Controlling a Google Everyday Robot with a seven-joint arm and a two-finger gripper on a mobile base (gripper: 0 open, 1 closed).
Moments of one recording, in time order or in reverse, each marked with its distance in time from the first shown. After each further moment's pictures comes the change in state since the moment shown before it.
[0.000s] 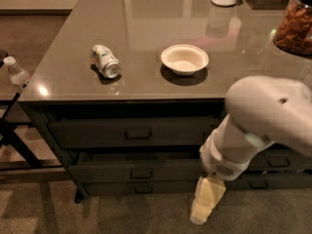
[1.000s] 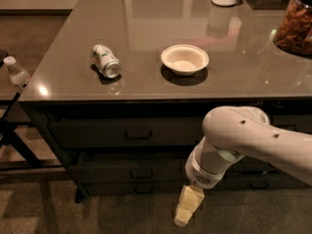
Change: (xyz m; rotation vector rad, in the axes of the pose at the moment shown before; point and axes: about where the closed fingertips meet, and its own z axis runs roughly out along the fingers) arm -0.006 -0.015 0.088 -0.051 -0.015 0.040
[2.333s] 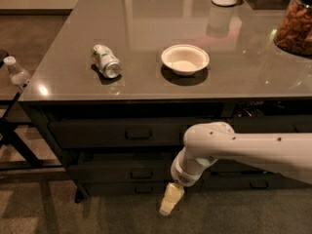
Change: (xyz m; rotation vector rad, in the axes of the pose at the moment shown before) arm -0.018 -0.061 0.103 0.018 -0.044 0.037
